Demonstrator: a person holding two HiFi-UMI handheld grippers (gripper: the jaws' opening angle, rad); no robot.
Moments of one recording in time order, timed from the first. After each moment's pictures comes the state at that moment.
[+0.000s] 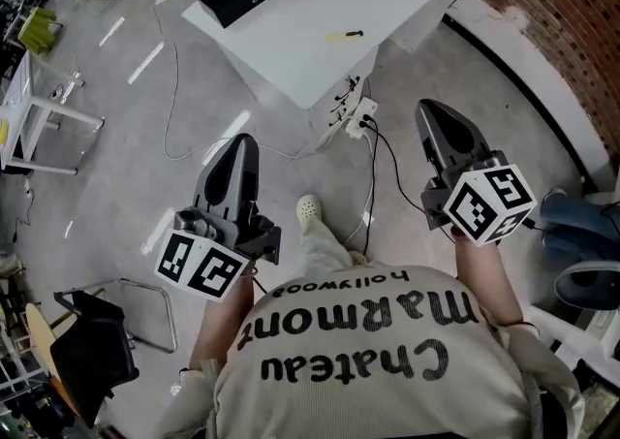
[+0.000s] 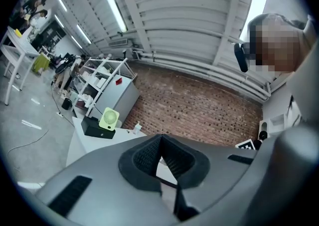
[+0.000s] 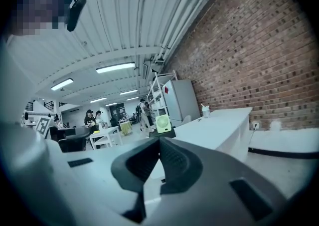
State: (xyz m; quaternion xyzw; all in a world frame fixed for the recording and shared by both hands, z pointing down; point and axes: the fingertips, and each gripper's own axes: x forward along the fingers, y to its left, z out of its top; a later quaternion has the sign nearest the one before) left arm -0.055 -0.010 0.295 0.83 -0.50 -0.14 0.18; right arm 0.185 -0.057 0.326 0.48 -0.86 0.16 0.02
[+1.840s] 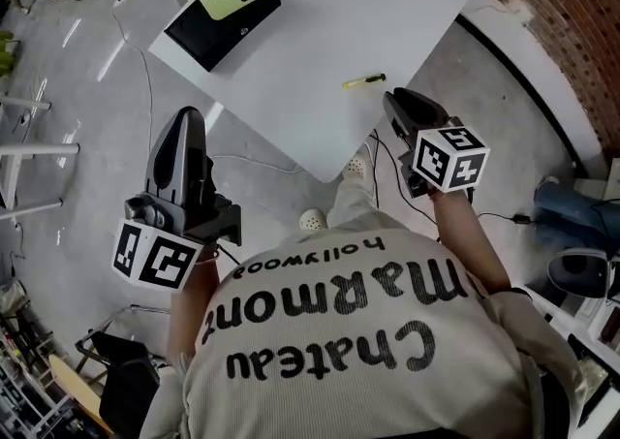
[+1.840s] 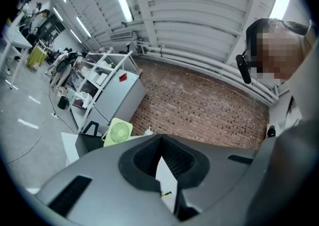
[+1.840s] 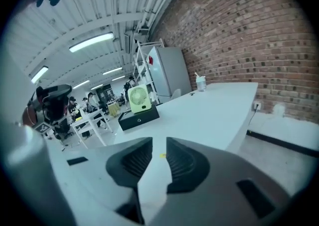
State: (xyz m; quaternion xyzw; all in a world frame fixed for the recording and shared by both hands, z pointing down) left arm -0.157 -0.283 0.301 0.84 -0.49 -0.13 0.20; right arm 0.128 -0.311 0.475 0.50 -0.81 0.25 0.14
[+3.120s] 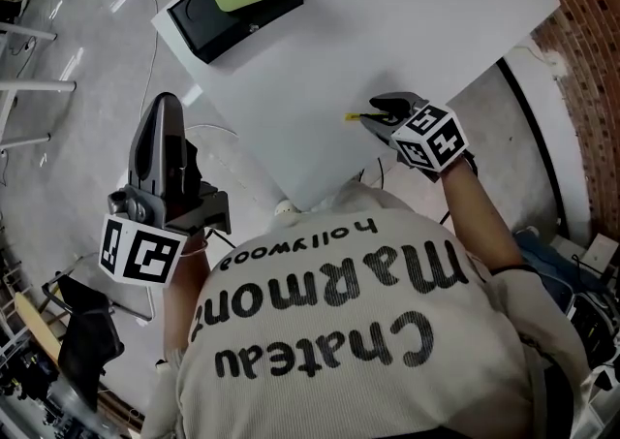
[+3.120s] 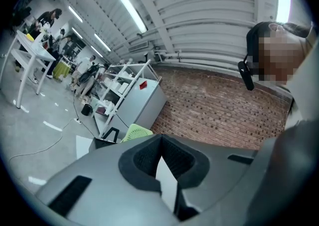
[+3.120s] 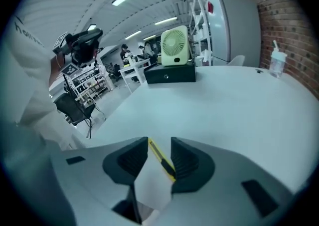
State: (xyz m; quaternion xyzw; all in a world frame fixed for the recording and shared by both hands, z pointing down) left arm -0.169 -0.356 0.321 0.75 -0.61 -0.15 0.20; right arm 0.087 -0.382 0.575 0.16 -0.88 0.21 0.39
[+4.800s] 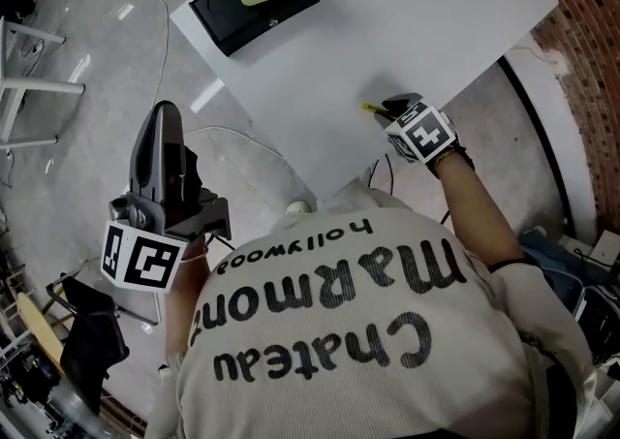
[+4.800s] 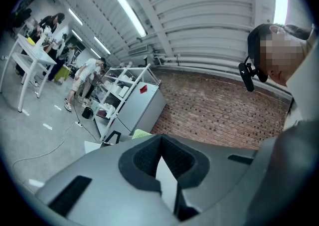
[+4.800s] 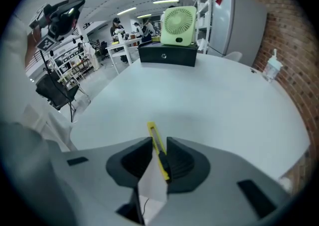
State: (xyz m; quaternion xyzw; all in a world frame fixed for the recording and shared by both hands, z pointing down) left arm -0.202 -0.310 0.305 0.75 -0.61 -0.16 0.19; right arm 0.090 -0.363 0.605 0.21 -0.82 0.17 0.50
